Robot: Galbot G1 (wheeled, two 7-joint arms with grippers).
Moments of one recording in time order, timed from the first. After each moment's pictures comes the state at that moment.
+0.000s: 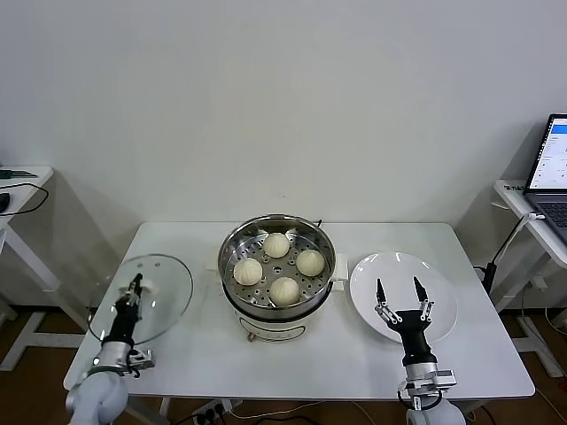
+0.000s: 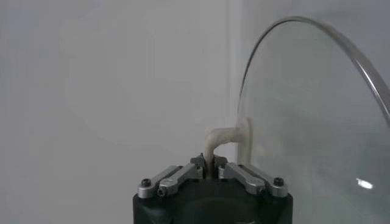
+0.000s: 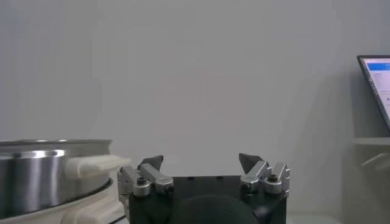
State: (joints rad) left arm 1.26 -1.23 -0.64 -1.54 1.21 -0.03 -0.26; right arm -1.39 1.29 0.51 1.64 0.26 0.51 0.00
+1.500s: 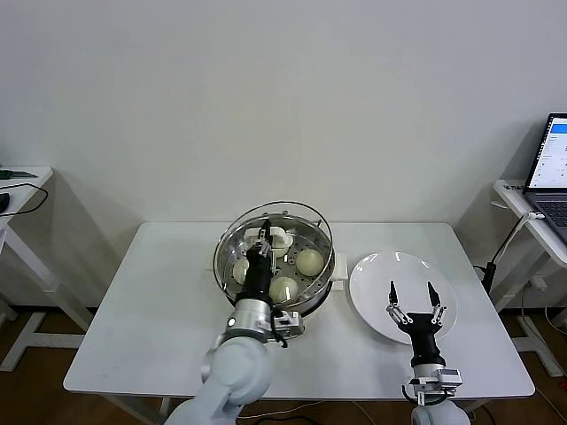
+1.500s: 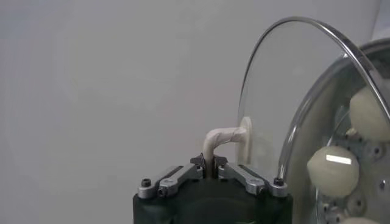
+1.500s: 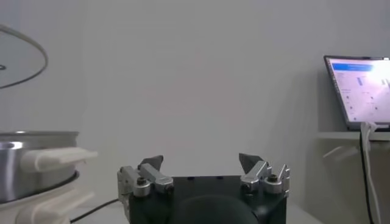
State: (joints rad) left arm 1.03 -1.40 0.07 -1.97 1.30 0.56 0.11; right arm -1.39 1.35 0.58 1.63 0.22 0.43 0.03
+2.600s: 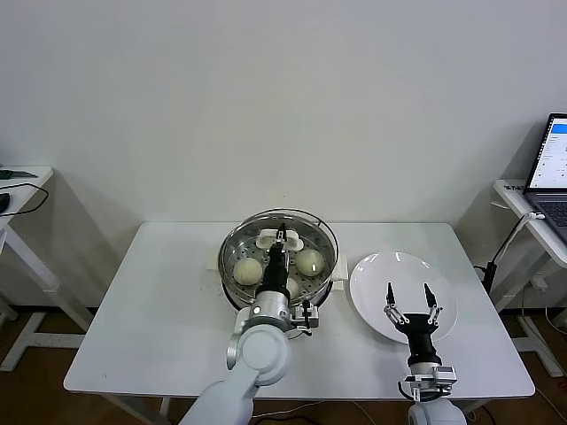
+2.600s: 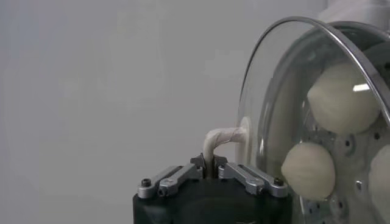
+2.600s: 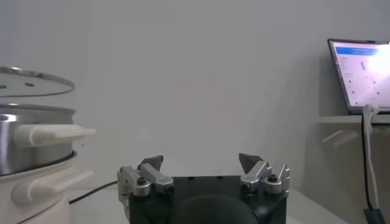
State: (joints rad) left arm 0.95 -1.45 0.11 -1.81 1.48 0.56 0.22; right arm -1.37 1.36 0.58 1.59 0.20 0.42 0.03
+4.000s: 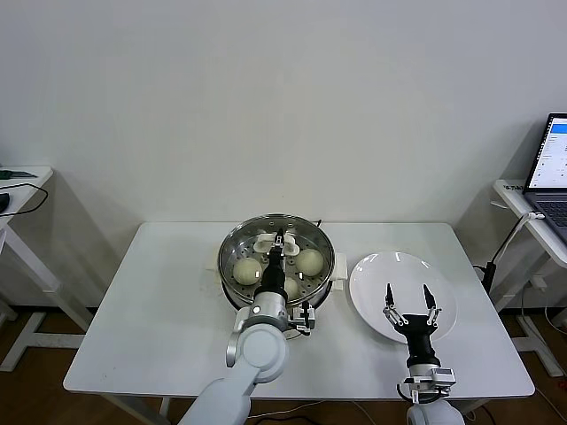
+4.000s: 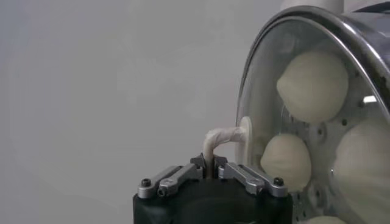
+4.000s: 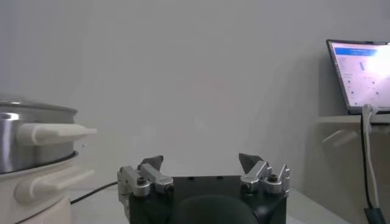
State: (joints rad) left arm 0.95 -1.45 0.09 -1.77 1.54 0.53 0.25; right arm -1.37 1.37 0.58 1.58 0.20 0.44 0.03
